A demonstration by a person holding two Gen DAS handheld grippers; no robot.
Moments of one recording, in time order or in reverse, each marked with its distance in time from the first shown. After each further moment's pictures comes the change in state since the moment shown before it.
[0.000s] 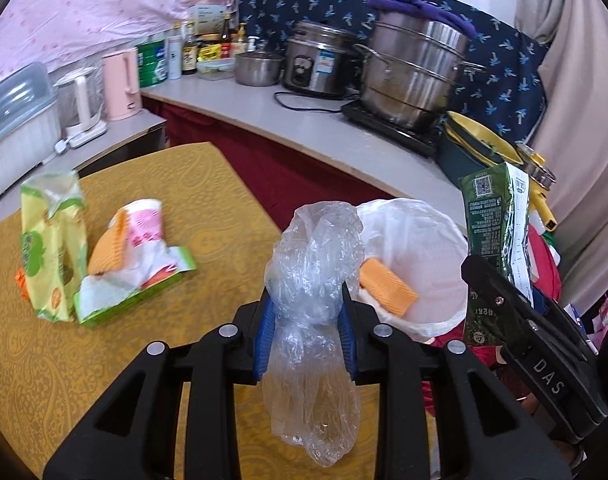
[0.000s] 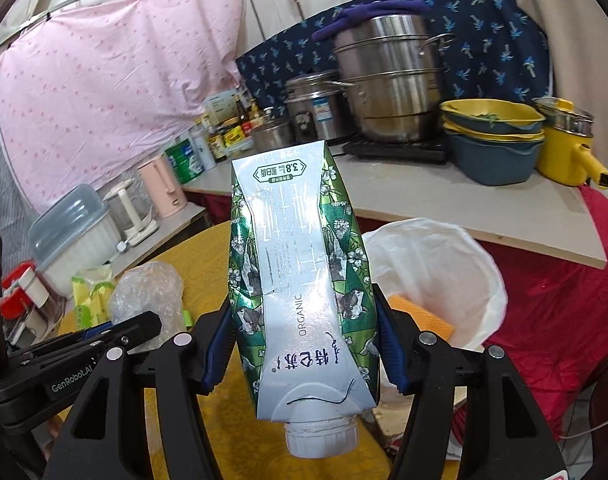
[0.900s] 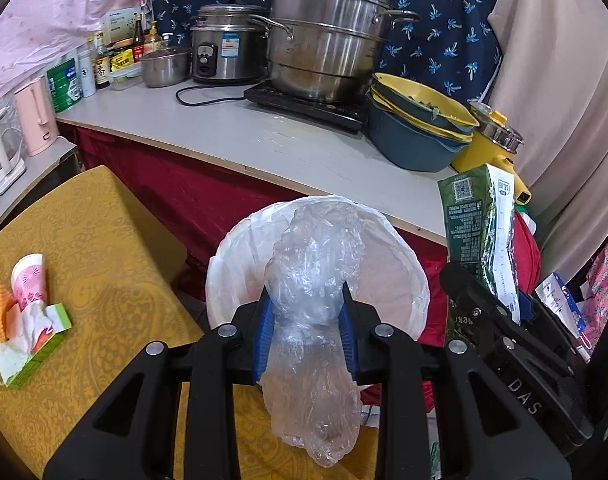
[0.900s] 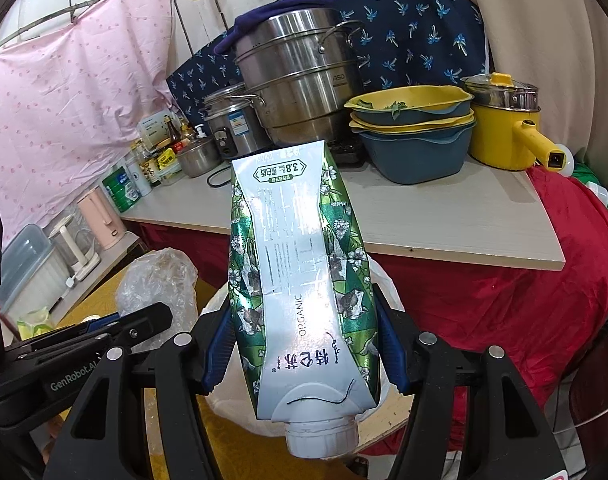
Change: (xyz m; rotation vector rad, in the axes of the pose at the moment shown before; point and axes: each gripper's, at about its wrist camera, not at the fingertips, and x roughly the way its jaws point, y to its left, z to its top) left arm 0.089 -0.113 0.027 0.150 0.069 -0.125; right arm 0.030 -0.112 0.021 0.106 -0.017 -0.140
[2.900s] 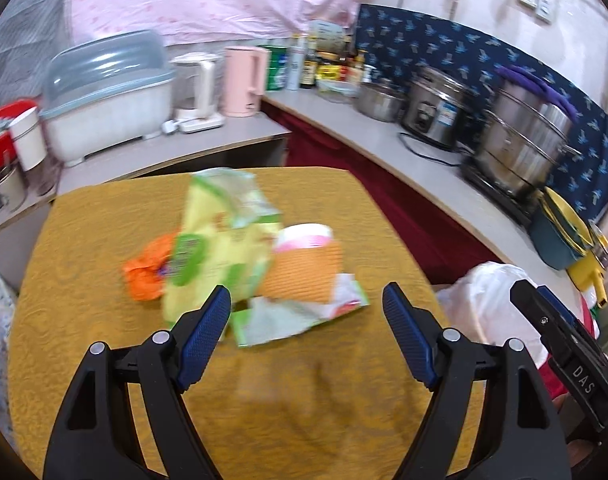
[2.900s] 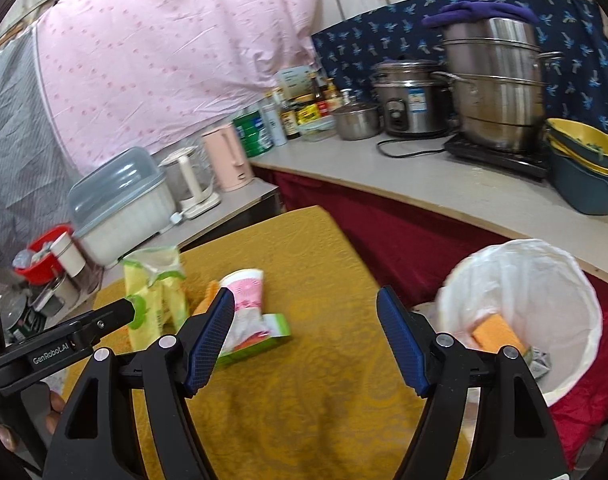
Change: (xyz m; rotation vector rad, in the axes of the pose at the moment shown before) left arm -0.170 0.265 -0.079 -0.394 -0.149 0.353; right arm -0.010 0.247 -0.046 -0.253 0.096 0.324
